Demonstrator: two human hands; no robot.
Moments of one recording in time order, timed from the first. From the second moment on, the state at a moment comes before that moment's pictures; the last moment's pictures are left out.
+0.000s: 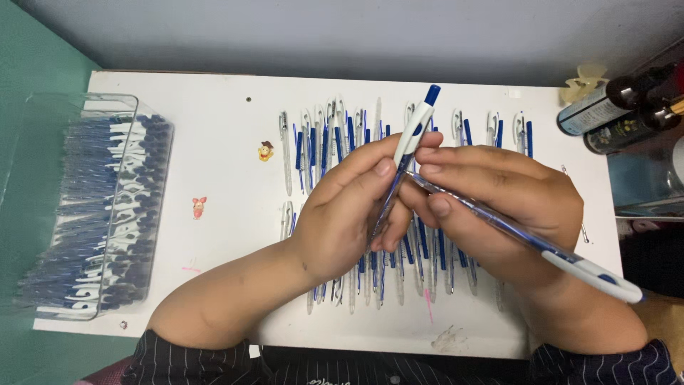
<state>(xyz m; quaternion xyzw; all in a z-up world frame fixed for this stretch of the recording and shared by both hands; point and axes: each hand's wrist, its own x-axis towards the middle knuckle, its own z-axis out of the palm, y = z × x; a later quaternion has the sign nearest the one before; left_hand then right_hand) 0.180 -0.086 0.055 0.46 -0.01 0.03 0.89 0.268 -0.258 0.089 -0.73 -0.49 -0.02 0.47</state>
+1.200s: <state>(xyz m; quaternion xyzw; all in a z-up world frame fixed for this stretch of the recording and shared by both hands) 0.179 -0.095 0.055 0.57 -0.03 -0.03 0.82 0.279 -0.241 0.085 -0.69 -0.30 0.09 0.65</state>
